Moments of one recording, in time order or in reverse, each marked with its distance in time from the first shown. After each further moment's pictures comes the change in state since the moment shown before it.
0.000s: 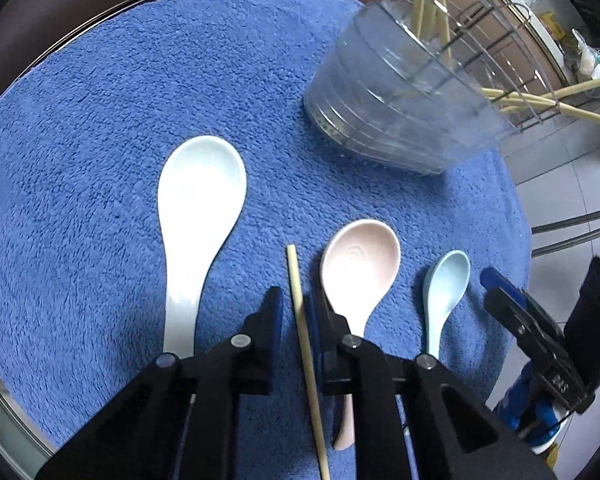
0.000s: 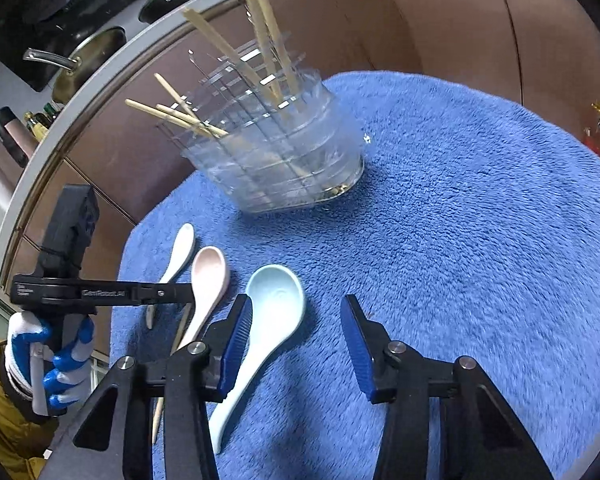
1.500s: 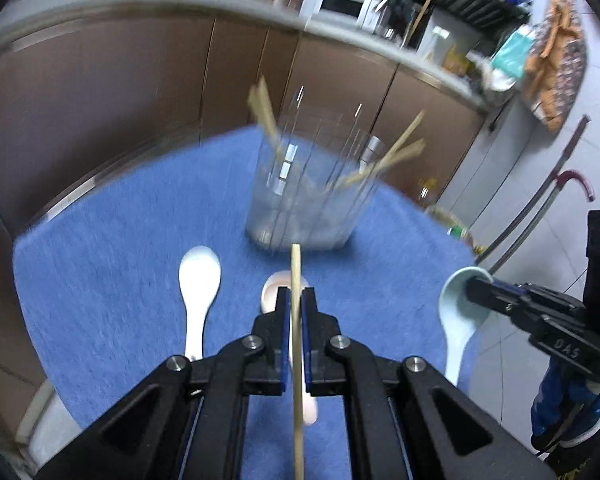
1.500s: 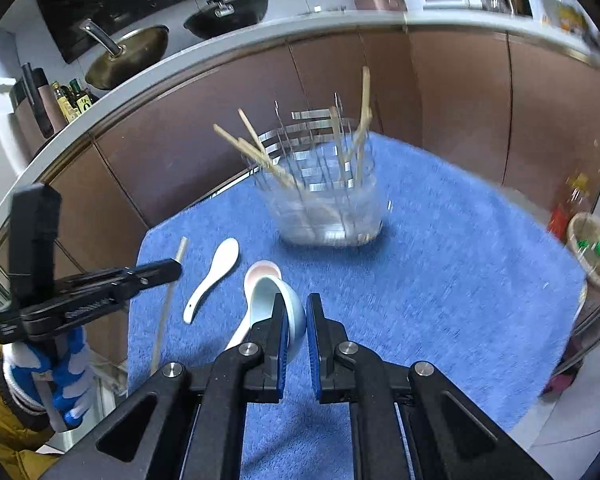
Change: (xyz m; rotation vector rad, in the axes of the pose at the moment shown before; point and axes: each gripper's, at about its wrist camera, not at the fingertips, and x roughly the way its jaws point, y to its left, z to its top) left arm -0.140 -0.038 -0.091 0.244 -0.540 -0.037; right arm -0.099 0.101 -0.009 -0.184 -0.183 -0.167
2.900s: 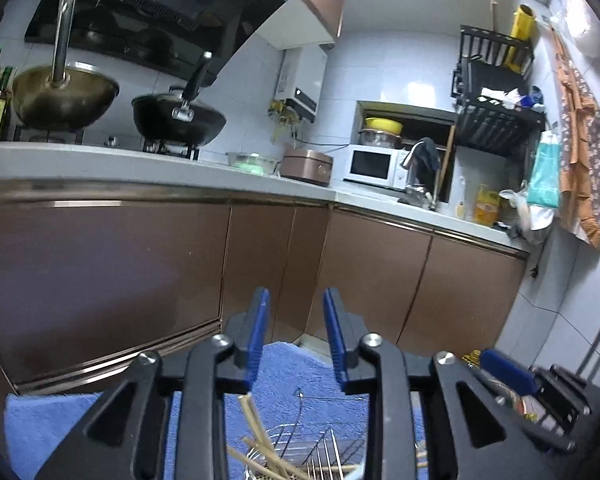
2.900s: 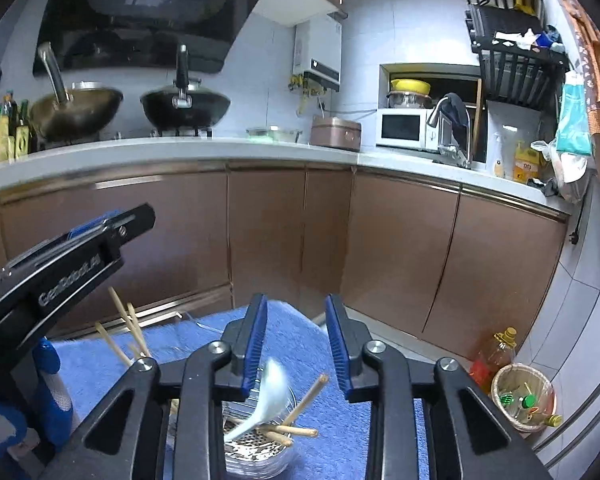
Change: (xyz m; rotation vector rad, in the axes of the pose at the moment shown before) left arm 0.049 -0.027 0.162 -0.004 -0.597 0.173; right arm 0.051 -0.003 0.124 -0.147 -0.438 -0.336
